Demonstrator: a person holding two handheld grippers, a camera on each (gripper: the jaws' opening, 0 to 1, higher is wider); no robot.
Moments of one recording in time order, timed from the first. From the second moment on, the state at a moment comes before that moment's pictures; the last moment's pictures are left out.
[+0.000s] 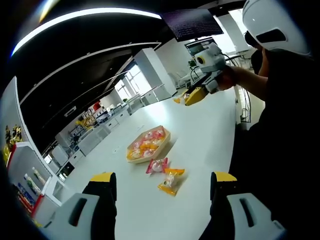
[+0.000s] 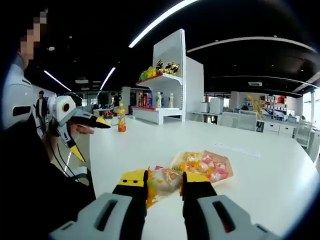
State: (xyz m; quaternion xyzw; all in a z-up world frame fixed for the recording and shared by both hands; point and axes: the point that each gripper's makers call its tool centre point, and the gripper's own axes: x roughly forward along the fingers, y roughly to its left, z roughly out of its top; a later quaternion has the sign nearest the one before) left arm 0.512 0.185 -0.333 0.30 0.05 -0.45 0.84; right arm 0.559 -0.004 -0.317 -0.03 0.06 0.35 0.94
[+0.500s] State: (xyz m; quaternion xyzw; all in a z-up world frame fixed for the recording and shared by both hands) left arm 0.513 0.184 -0.336 0.30 0.05 -0.45 0.84; right arm 0.609 -0.006 -0.320 -0.04 0.05 0.31 0.95
